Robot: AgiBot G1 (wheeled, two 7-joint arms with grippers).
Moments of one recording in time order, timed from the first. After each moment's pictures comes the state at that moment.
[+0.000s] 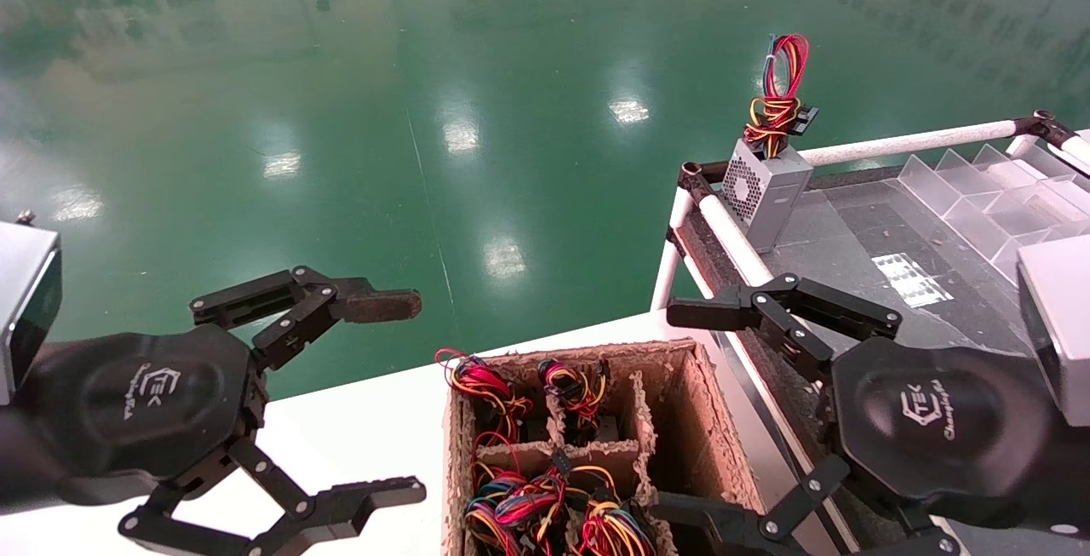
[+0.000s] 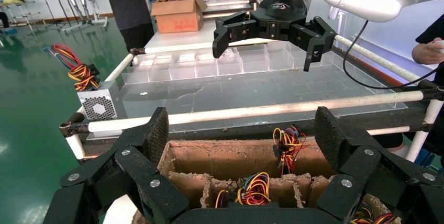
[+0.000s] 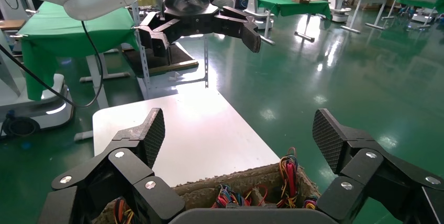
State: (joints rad) left arm -1.07 0.61 0.28 -1.28 0.73 1.50 -0.19; right arm 1.07 -0.61 -0.28 1.28 -0.73 -1.50 0.19
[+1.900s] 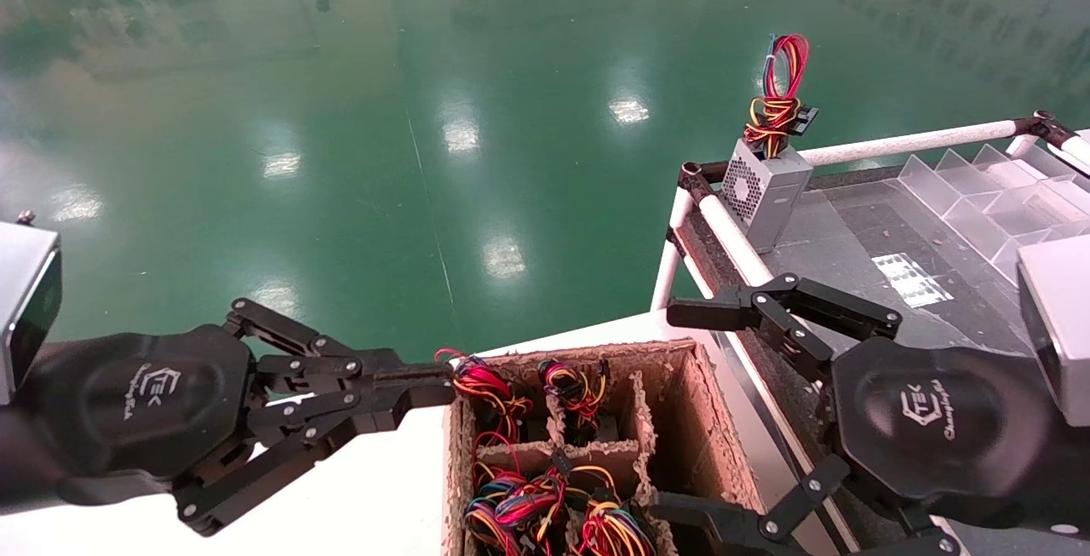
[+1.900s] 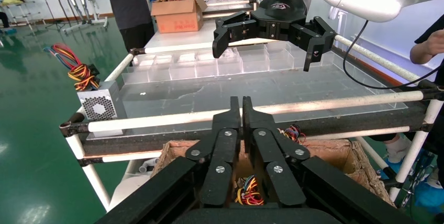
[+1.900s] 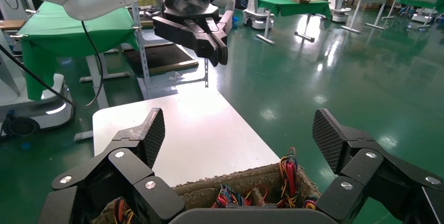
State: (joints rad) left arm -1.07 0.61 0.28 -1.28 0.73 1.50 -0.19; right arm 1.07 -0.61 -0.28 1.28 -0.73 -1.50 0.19
